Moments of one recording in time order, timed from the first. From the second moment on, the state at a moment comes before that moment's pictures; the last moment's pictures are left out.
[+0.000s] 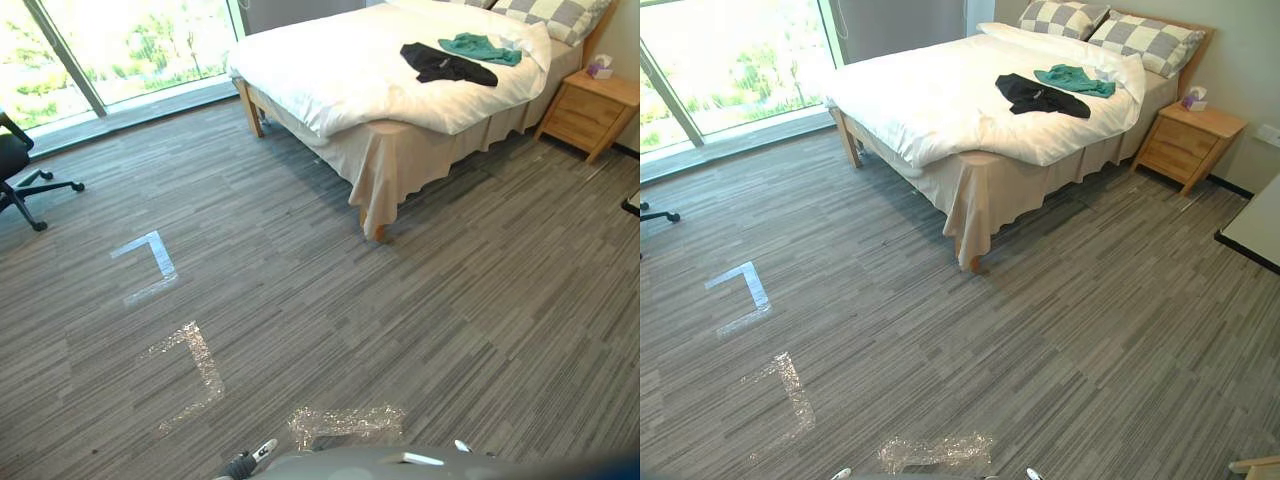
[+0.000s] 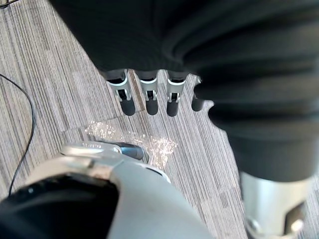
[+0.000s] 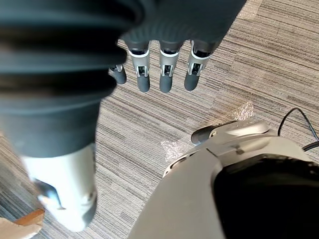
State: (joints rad) left arm 0.23 0.13 0.08 0.98 -0.29 0.12 -0.07; right arm 0.23 -0.06 -0.27 1.00 0.21 0.03 0.01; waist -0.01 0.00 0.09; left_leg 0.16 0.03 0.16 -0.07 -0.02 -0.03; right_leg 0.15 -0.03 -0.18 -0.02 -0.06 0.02
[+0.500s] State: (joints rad) left arm 0.22 0.13 0.08 0.98 -0.23 0.13 -0.08; right arm 0.20 -0.06 -0.27 1.00 0.21 0.04 0.05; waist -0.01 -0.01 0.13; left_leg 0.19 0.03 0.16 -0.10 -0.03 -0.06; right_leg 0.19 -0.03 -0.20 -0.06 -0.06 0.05
